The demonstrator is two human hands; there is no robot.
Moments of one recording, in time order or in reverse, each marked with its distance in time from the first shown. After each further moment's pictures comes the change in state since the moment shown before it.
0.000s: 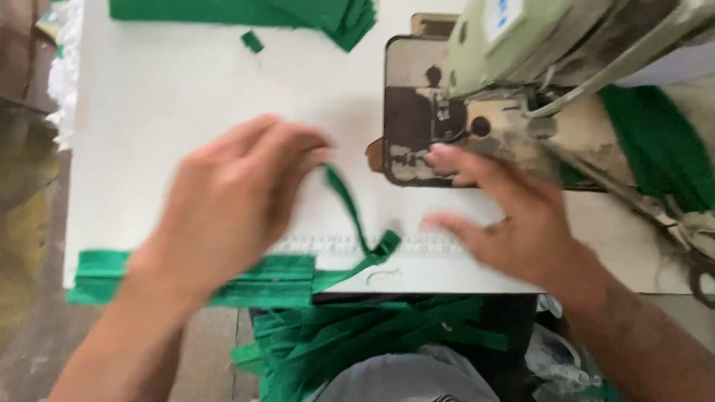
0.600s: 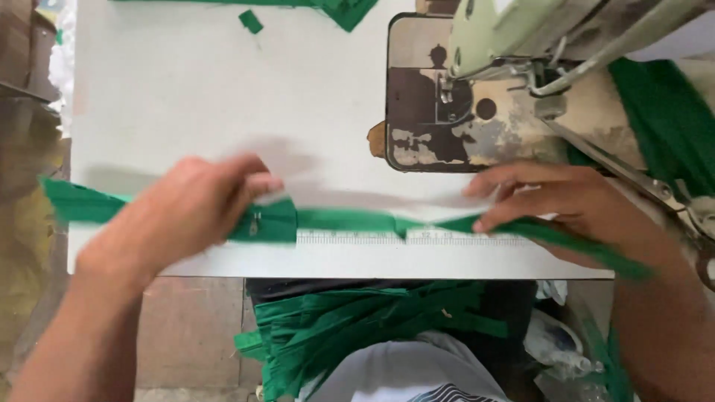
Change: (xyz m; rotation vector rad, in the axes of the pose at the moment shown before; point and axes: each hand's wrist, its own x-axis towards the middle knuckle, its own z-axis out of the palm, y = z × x) left_hand -0.027 -0.021 -0.010 -0.092 -0.634 -0.603; right_hand -0.024 0.034 -0.041 0.563 -0.448 0.011
